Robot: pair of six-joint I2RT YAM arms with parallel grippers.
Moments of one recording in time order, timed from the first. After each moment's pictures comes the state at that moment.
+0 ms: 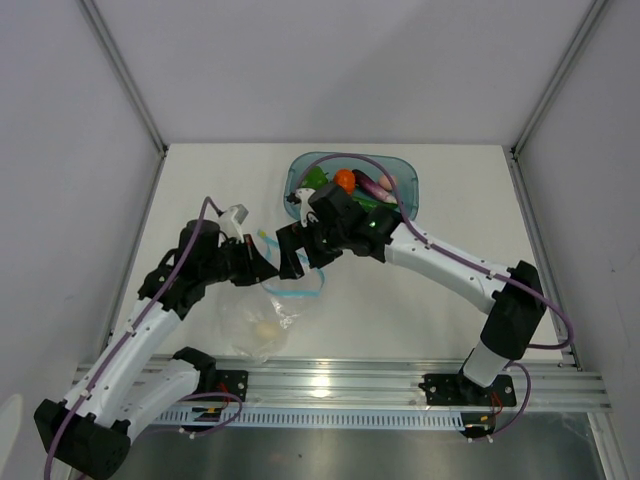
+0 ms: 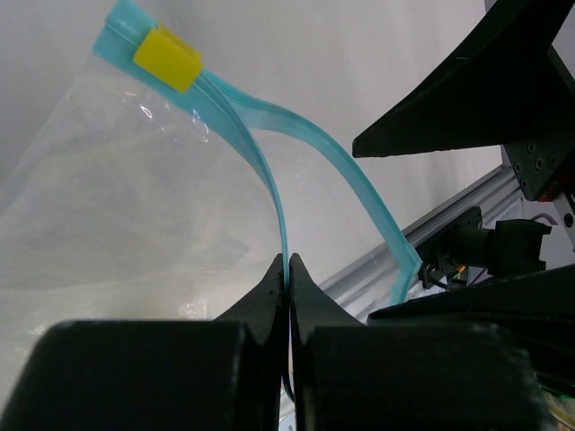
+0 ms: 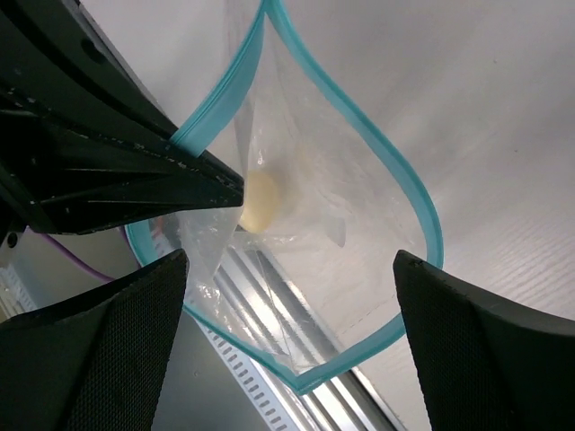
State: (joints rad) left arm -0.37 0.84 0.79 -0.59 0.40 -0.53; right arm 0.94 1.67 1.55 -0.63 -0.28 0.40
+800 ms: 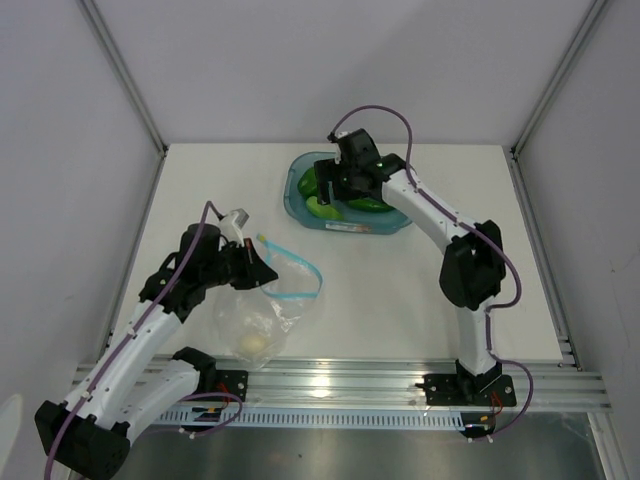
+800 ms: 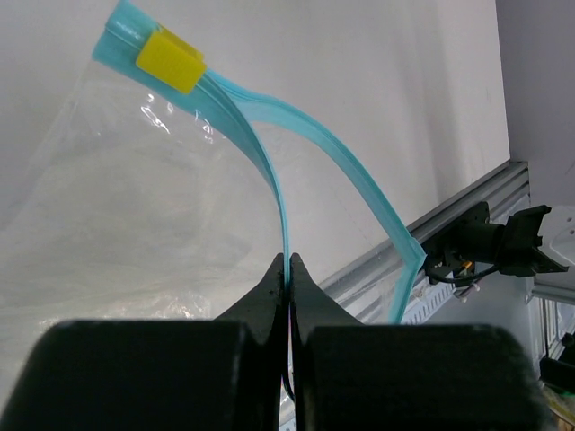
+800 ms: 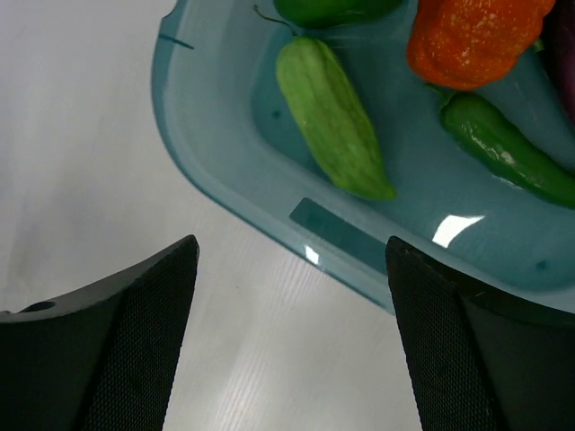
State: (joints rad) left arm -0.37 0.82 0.76 -0.59 0.40 -0.53; right arm 0.60 2.00 1.88 -0.65 -0.06 0.30
